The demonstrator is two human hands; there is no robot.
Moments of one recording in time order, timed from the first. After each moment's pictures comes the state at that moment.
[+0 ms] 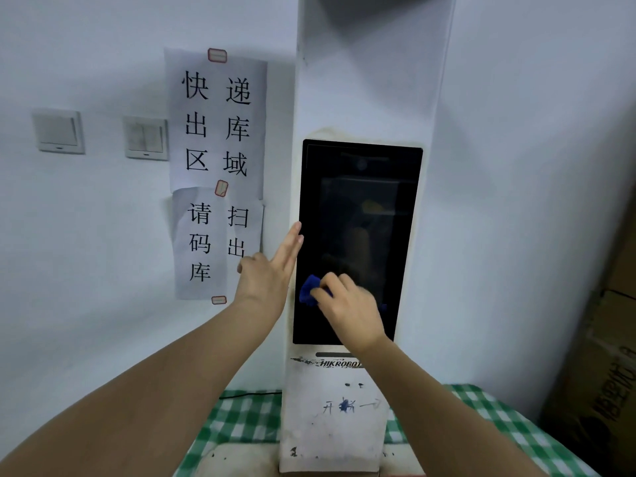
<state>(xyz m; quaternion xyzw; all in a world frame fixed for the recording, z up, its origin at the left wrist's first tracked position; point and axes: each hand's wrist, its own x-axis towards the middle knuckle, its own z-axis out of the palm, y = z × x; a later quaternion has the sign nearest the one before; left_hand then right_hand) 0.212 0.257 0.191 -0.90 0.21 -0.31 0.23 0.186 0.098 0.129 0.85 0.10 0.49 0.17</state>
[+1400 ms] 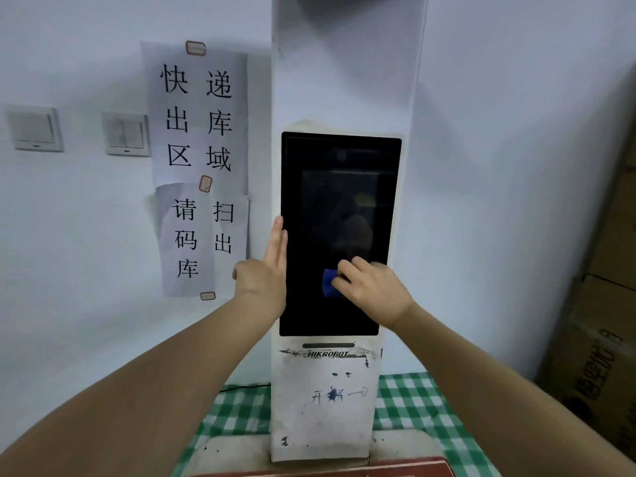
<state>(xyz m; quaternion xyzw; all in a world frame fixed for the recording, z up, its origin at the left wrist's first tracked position) 0.205 0.231 0.185 -0.94 0.17 -0.24 0.17 0.156 0.037 0.159 0.84 0.16 0.44 0.29</state>
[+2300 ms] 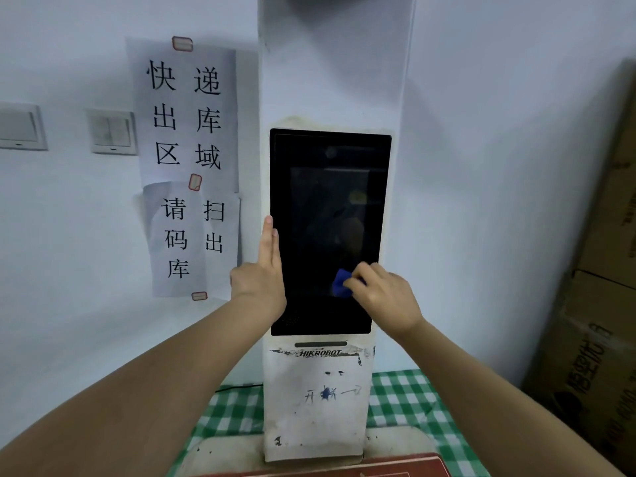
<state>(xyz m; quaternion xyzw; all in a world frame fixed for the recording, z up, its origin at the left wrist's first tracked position) 0.206 0.218 0.178 -0.96 0.14 -0.24 0.09 0.144 0.013 0.139 0.86 0.07 0.47 0.20</state>
